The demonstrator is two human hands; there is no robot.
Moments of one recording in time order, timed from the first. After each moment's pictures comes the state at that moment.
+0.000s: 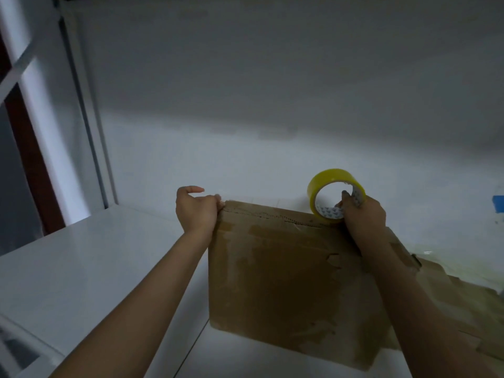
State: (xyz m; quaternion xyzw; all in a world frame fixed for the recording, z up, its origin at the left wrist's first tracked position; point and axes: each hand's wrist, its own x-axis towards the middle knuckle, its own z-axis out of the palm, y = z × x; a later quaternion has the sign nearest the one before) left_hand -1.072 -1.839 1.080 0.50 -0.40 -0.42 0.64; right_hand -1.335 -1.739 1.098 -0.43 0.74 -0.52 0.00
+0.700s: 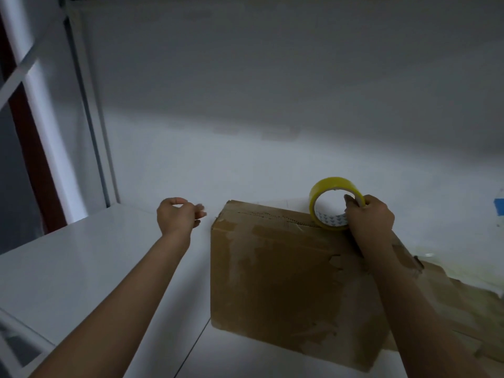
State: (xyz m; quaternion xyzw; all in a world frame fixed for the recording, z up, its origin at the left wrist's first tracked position) left_hand -1.033 -1.852 1.066 0.52 -0.35 -0.45 0.64; right_hand -1.341 -1.739 1.092 -0.39 0.76 -0.52 -0.07
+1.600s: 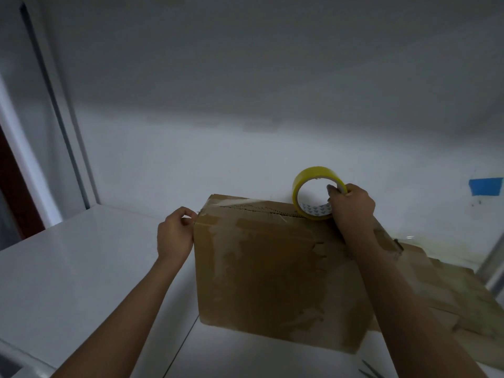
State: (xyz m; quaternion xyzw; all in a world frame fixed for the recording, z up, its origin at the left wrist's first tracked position) left_hand -1.048 -1.854 1.013 0.56 -0.65 -0.18 0.48; right_hand -1.338 -1.738 1.093 -0.37 0.75 -0.54 -0.02
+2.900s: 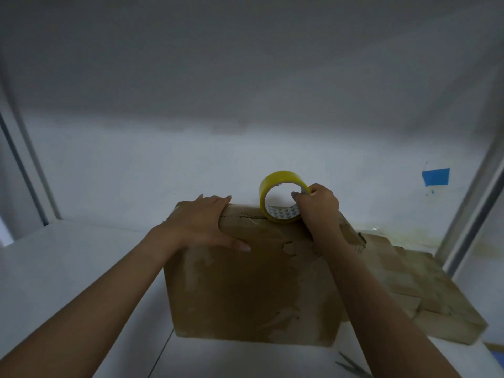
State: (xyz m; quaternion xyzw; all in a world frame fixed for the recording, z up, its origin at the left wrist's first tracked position) left_hand -1.112 -1.826 1.092 0.38 -0.92 -0.04 0.06; right_hand -1.336 -1.729 1.096 -0.38 0.75 -0.54 0.03
